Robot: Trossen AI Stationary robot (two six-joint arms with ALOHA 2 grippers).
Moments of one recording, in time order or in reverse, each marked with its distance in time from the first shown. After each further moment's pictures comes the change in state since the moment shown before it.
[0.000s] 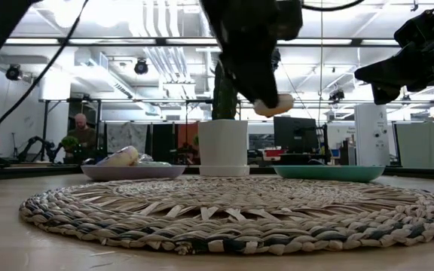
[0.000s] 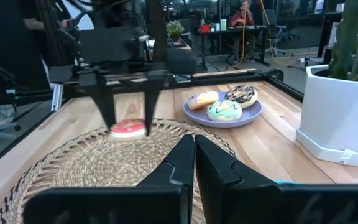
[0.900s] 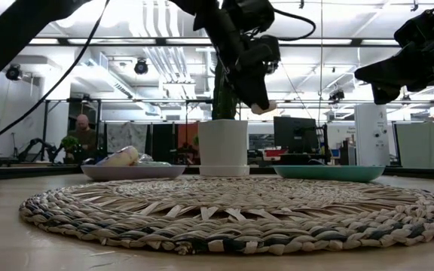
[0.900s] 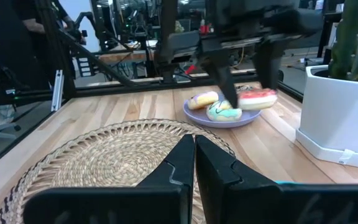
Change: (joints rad) left arm 0.302 0.018 0.120 -0.012 0.018 0.150; right arm 0.000 0.000 0.000 0.000 0.000 0.000
